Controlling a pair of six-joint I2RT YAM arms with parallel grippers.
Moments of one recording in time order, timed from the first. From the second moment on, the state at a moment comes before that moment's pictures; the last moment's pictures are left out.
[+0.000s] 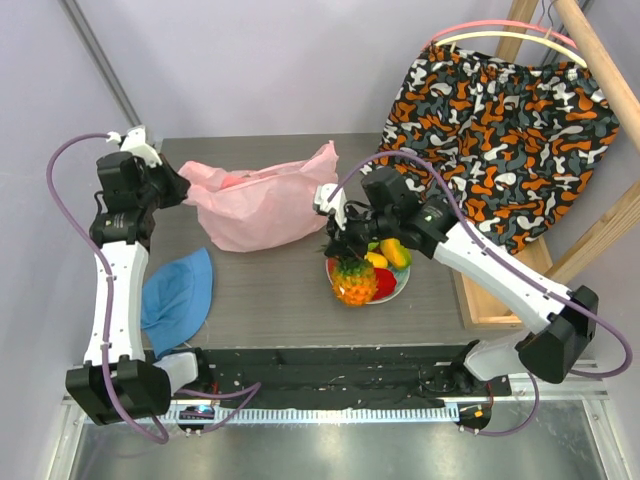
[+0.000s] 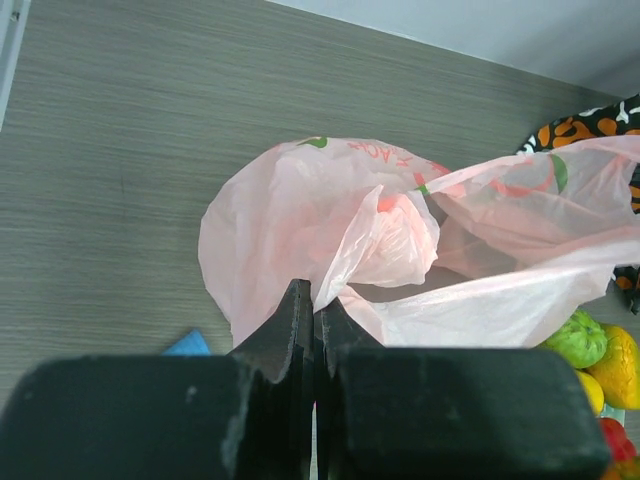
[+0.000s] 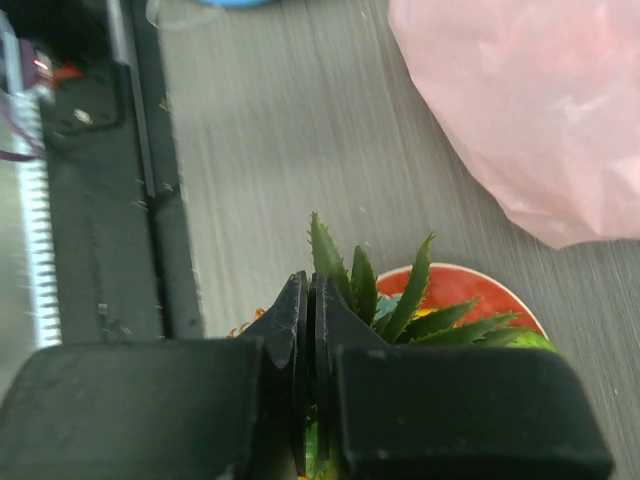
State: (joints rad) left arm 0.16 1.17 1.24 -0.49 0.27 -0.23; right arm 0.75 1.37 1.38 -0.67 -0.54 -0.36
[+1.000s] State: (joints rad) left arm 0.16 1.10 1.18 -0.50 0.33 -0.22; right arm 0.74 1.48 1.16 -0.37 -0.30 -0.48
